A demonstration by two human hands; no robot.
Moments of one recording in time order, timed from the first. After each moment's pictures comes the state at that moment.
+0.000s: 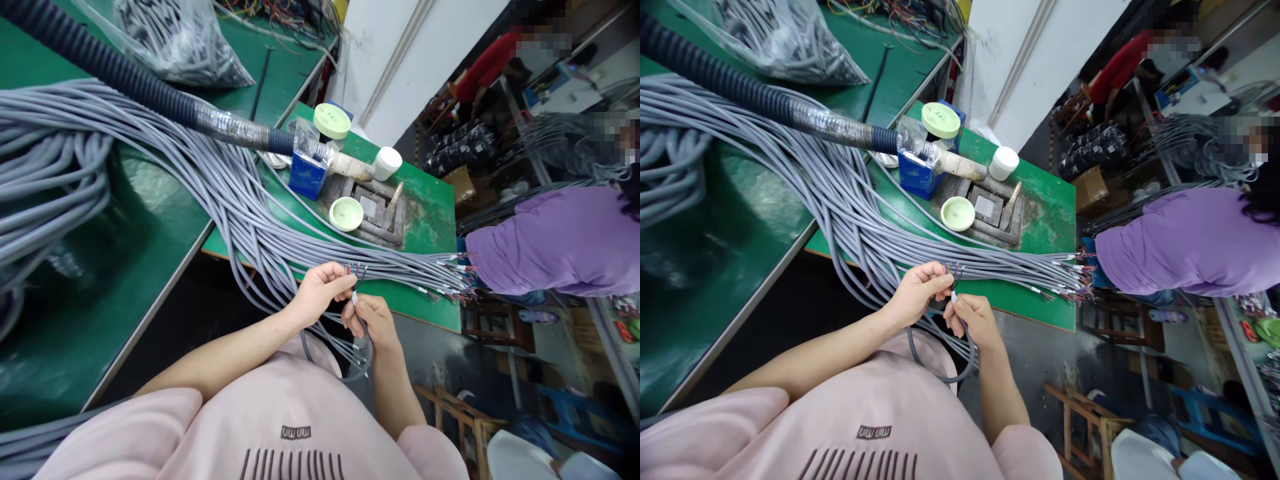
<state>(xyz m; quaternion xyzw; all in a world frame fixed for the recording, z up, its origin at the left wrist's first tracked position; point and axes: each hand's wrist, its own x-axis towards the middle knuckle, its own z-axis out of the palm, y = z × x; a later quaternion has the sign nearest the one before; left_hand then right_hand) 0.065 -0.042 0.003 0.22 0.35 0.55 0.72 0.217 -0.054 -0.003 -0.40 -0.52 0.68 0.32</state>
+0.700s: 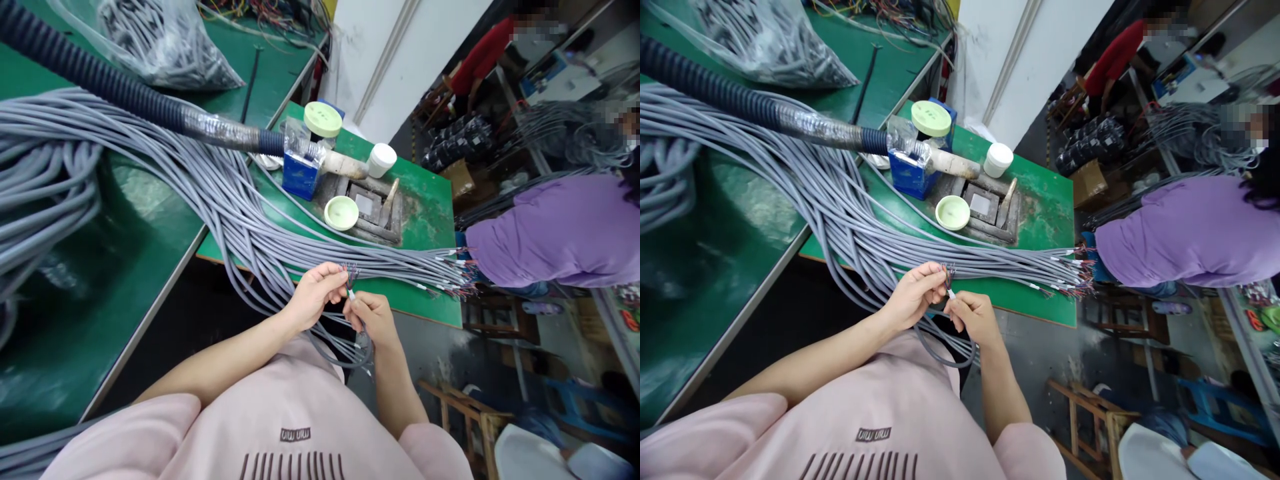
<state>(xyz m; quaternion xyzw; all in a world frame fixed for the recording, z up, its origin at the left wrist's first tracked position) 0.065 -0.042 0.003 0.16 0.35 0.53 0.75 0.219 -0.050 0.005 -0.45 -0.59 0.60 0.31</state>
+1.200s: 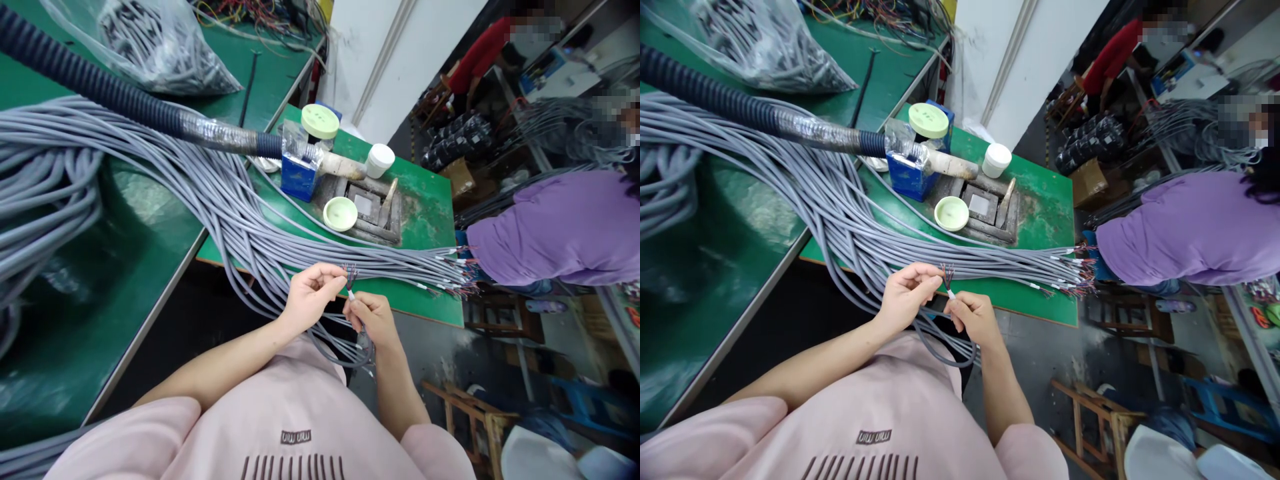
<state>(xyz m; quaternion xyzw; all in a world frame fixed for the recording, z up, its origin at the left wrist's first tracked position) 0.058 -0.049 0.017 0.32 0.43 0.60 0.59 0.220 -0.050 0.003 -0.46 -0.59 0.59 0.31</state>
